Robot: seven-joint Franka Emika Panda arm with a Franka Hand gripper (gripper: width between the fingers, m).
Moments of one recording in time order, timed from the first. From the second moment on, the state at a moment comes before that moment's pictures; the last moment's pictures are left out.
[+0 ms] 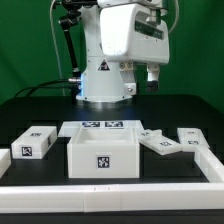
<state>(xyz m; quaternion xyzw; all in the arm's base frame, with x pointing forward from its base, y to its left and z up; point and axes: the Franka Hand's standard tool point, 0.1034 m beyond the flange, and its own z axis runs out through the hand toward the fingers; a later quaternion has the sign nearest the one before) 0.561 0.038 0.143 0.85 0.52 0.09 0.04</state>
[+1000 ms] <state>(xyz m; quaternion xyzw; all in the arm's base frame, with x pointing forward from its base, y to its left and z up) 0.523 0.031 0.111 0.75 0.66 0.04 0.05</state>
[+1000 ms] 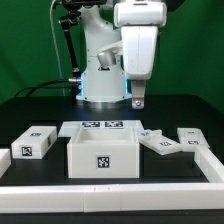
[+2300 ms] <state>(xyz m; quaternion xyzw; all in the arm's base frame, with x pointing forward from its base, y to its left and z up) 0.439 0.011 0.050 0.74 0.67 0.01 0.01</state>
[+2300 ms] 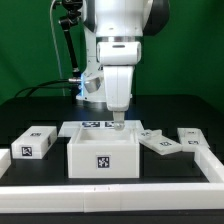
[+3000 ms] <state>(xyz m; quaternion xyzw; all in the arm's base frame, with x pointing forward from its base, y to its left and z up) 0.425 0.012 0.023 0.74 0.67 0.00 -0.01</state>
